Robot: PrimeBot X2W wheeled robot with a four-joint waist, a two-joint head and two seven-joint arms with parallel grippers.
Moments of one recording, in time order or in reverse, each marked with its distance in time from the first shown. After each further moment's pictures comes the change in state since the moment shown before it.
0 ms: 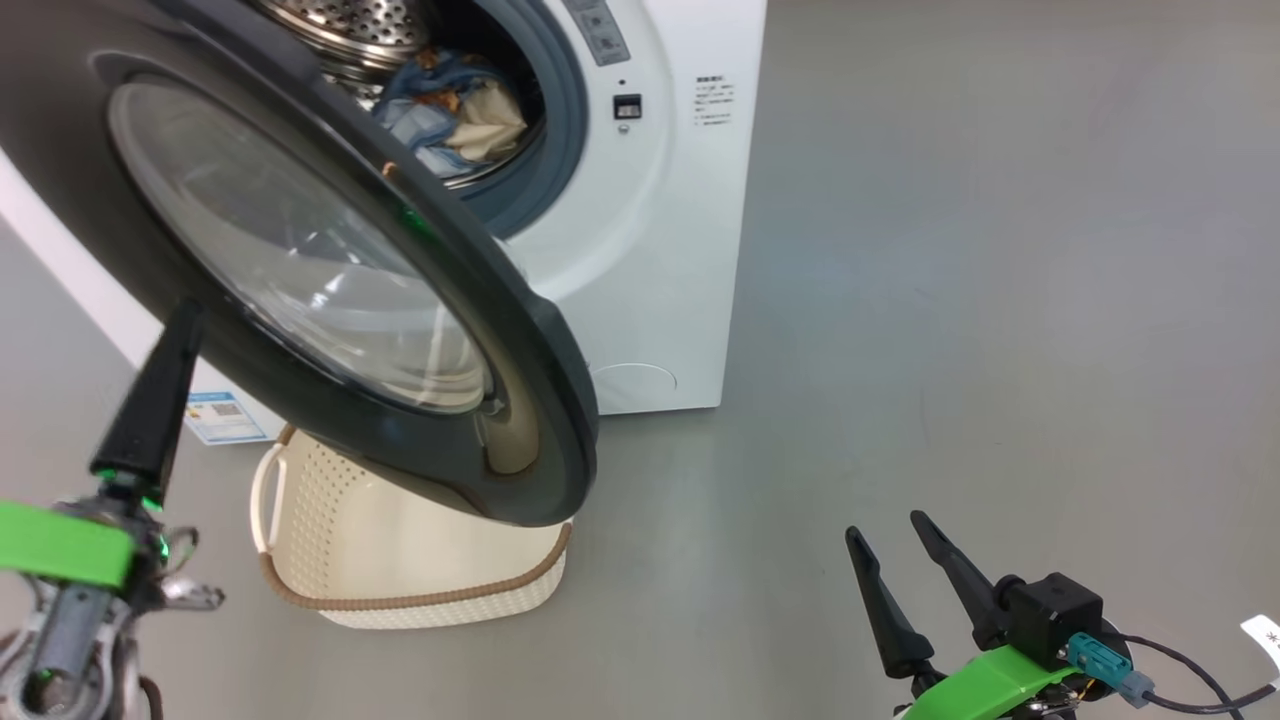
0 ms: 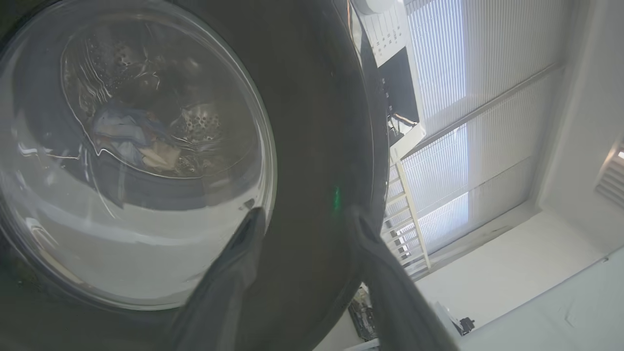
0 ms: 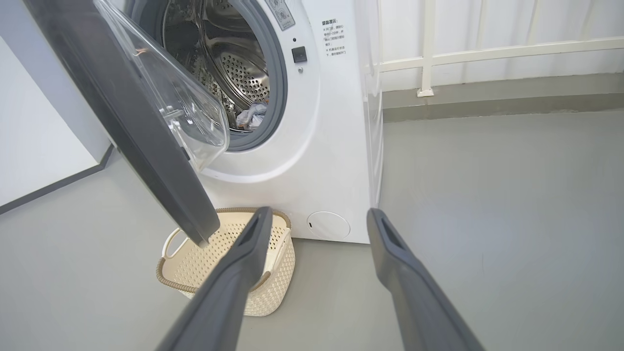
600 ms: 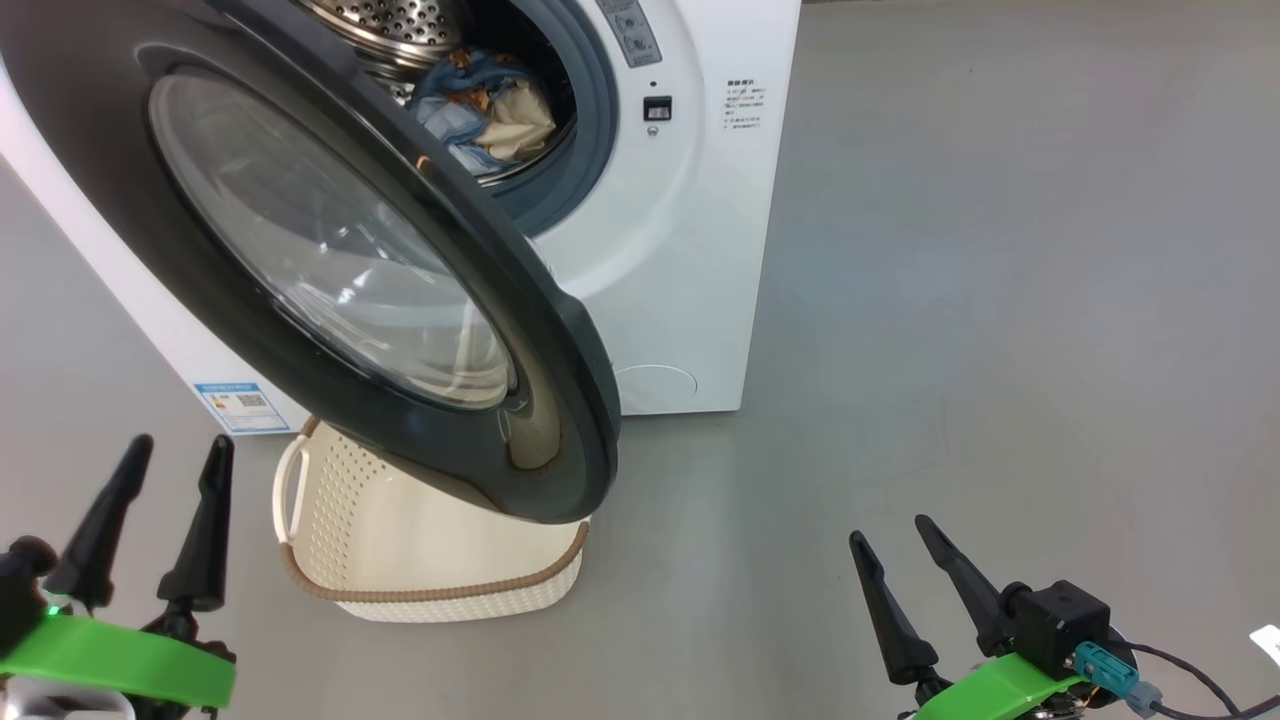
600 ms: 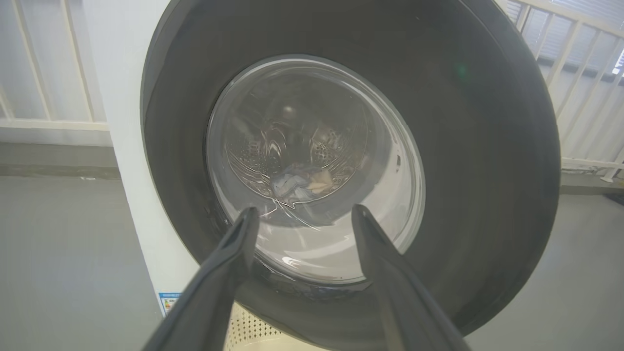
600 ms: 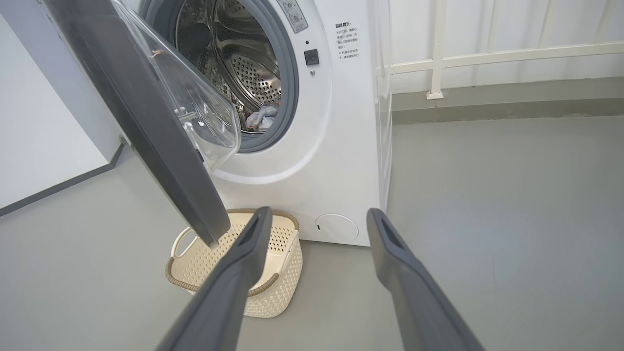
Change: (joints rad) left arm 0.132 0.337 -0.366 0.150 0.648 -0.004 -0.597; right arm 0.022 0.001 -0.004 -0.028 0.000 0.000 0.000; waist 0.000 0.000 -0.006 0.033
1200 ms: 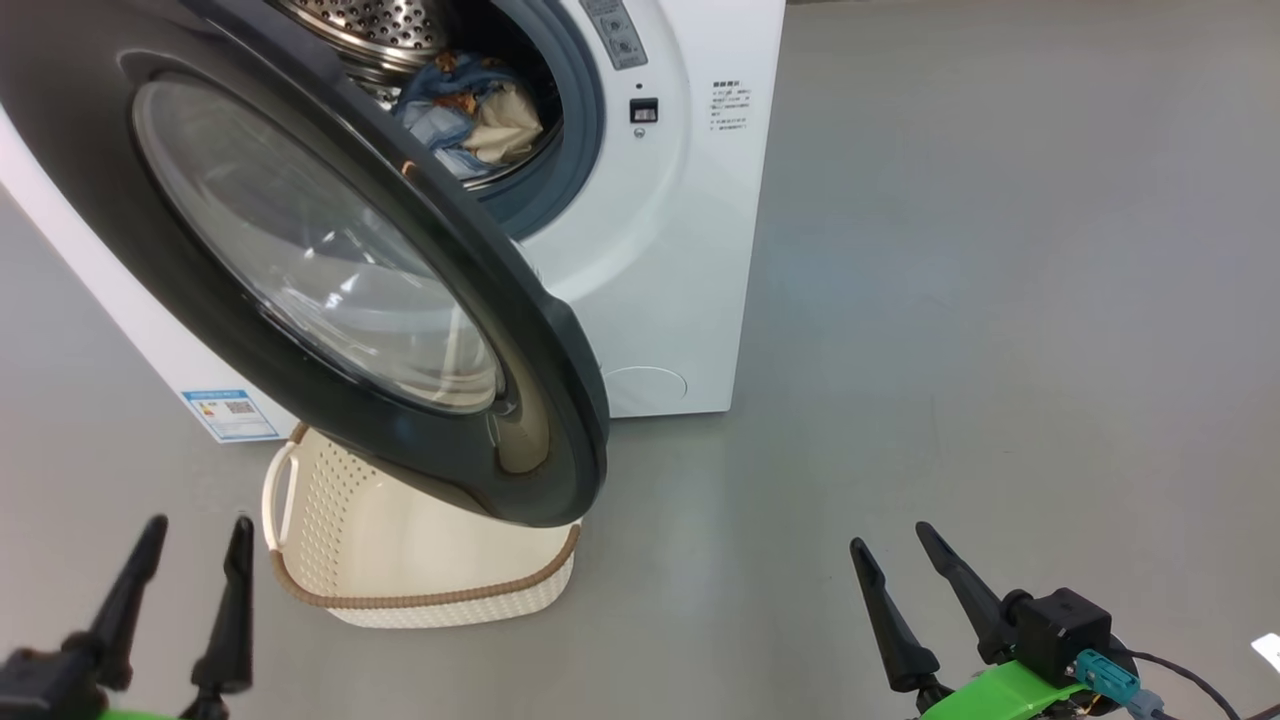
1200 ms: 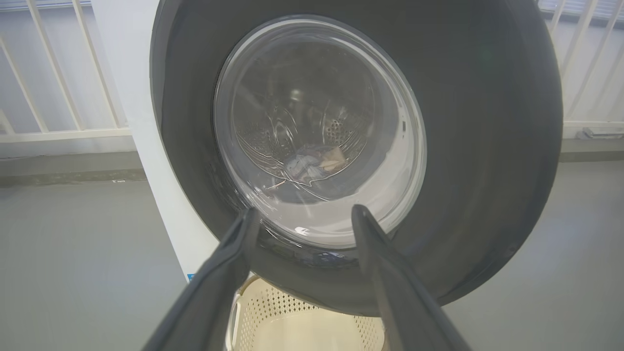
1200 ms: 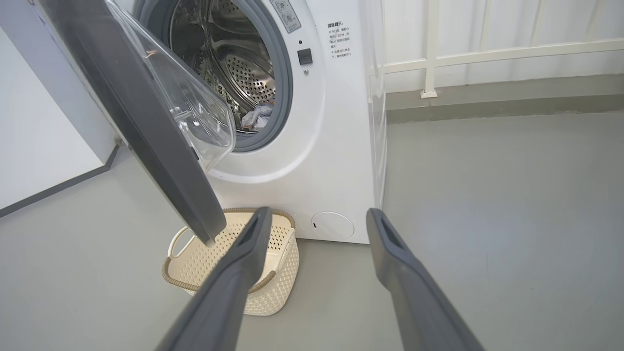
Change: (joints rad) left arm 0.147 -0.187 0.187 -0.017 0.358 0.005 -0.007; right arm 0.015 0.000 -0.001 -0.009 0.000 0.000 0.000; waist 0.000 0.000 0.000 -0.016
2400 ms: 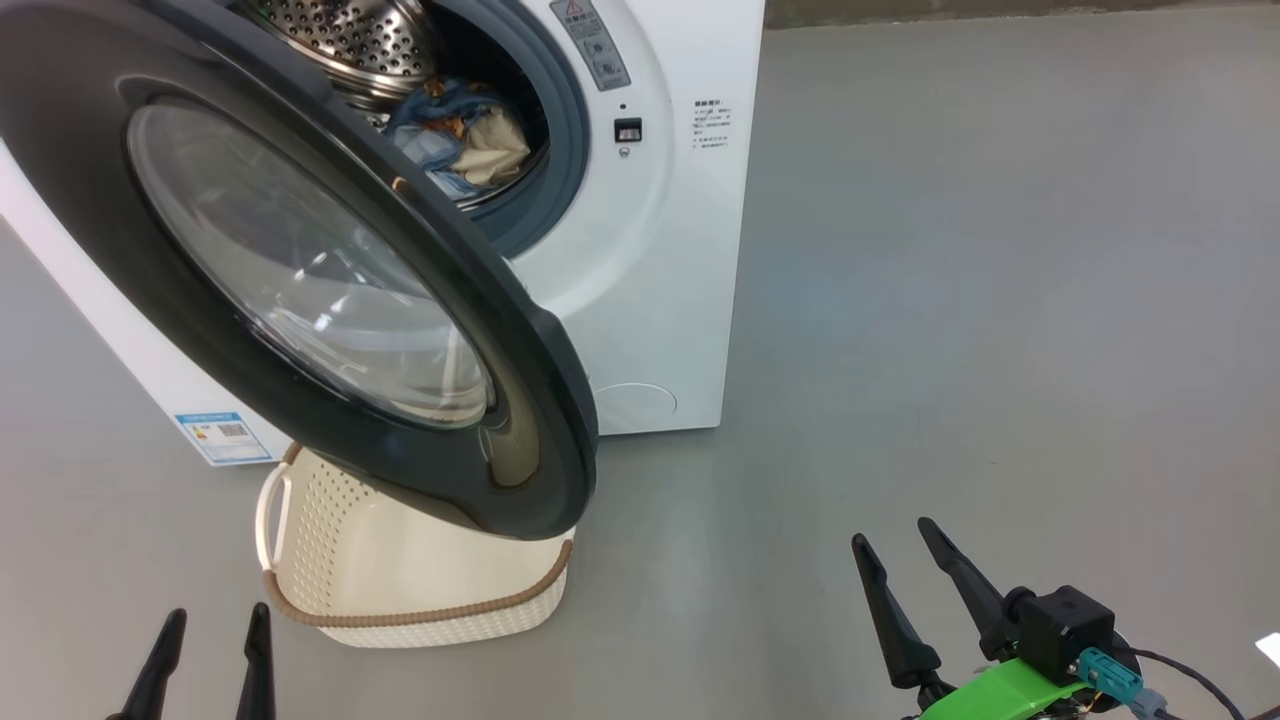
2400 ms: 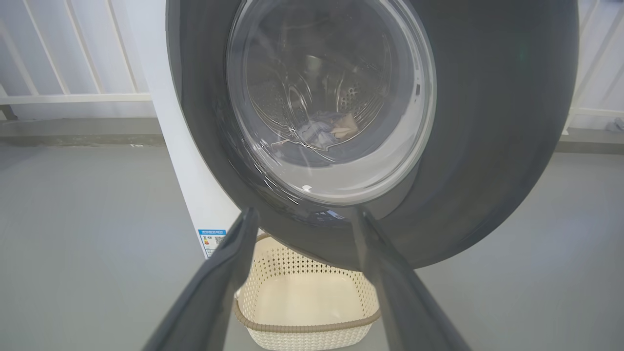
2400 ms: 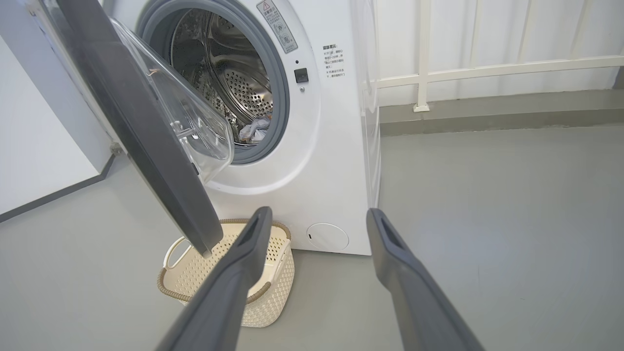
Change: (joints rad) left arm 0.120 -0.165 0.109 0.023 0.141 -0.005 0.000; right arm 0.000 0.001 -0.003 -0.012 -0.003 0.000 0.000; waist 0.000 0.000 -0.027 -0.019
